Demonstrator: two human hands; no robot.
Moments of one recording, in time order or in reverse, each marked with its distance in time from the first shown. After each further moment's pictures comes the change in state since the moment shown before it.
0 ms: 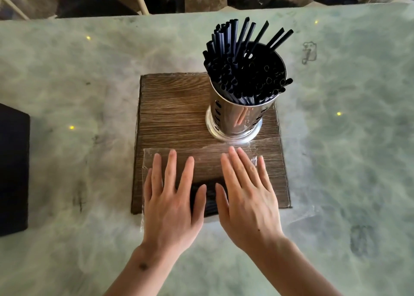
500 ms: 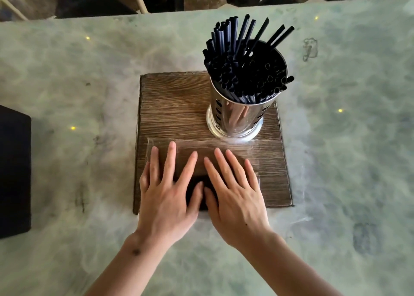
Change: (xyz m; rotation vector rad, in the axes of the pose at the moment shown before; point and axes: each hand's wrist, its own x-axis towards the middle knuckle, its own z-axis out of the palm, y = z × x) left_hand 0.013 -0.018 0.000 0.075 -0.121 0.070; right_hand -0.001 -0.007 0.022 0.055 -0.141 -0.037
